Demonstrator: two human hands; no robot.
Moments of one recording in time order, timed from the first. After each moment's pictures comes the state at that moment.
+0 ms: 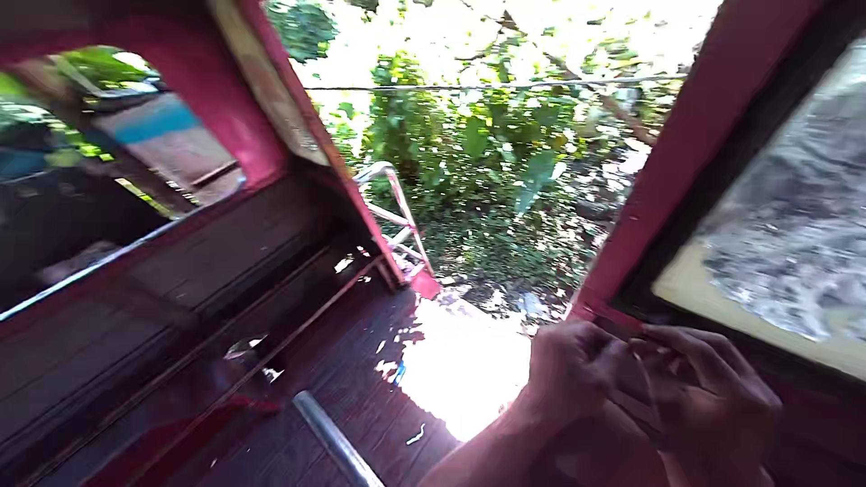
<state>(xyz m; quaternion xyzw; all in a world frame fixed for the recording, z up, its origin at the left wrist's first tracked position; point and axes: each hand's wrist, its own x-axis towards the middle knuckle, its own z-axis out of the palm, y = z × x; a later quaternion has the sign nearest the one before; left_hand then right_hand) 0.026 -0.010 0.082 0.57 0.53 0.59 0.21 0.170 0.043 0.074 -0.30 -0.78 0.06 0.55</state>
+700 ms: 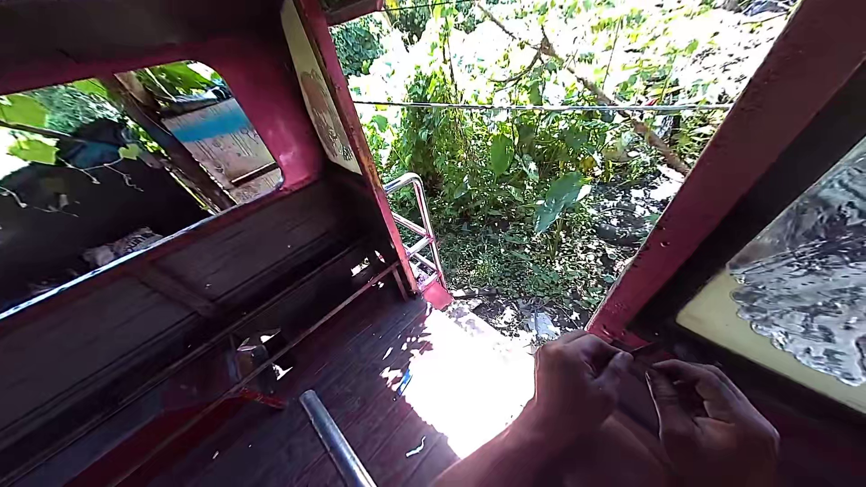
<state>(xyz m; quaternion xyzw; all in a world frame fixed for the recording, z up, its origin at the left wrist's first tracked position) 0.026 -0.005 0.076 0.55 0.56 0.60 0.12 0.167 0.038 0.069 -0.34 -0.76 0.14 0.54</state>
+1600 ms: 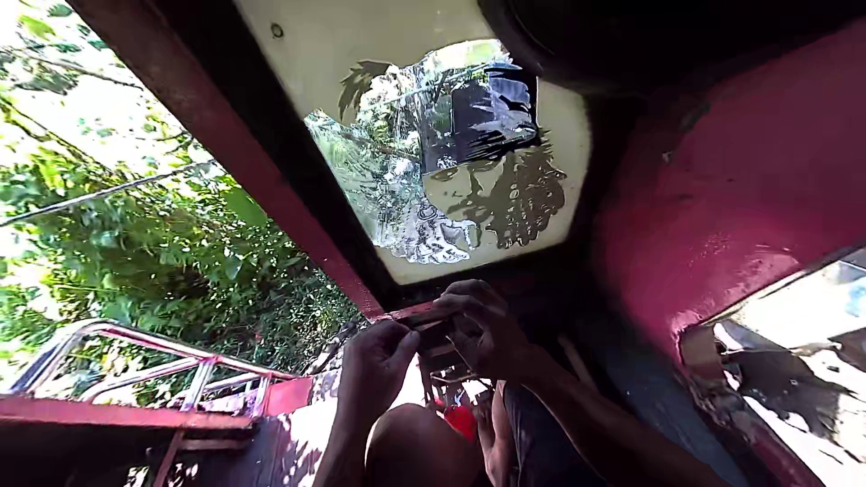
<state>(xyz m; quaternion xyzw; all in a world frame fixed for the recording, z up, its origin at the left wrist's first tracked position) 0.034 0.034 0.115 0.74 0.51 0.38 0.22 0.241 0.048 0.071 -0.35 -0.75 0.14 0.55</state>
